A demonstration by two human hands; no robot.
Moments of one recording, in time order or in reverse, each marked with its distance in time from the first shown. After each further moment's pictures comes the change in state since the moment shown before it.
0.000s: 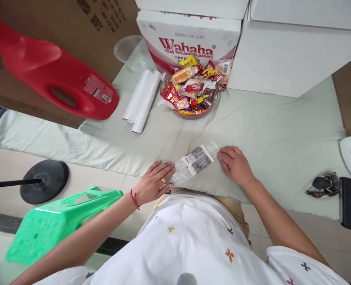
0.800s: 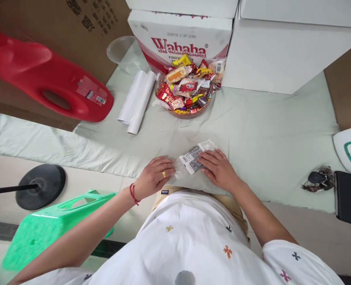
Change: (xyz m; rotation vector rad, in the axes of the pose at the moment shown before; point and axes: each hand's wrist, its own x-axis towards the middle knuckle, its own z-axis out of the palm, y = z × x) left_hand 0.042 -0.002 -0.020 -0.221 0.038 0.024; right_hand -0.003 -0.034 0.021 0.025 -0.187 -0.077
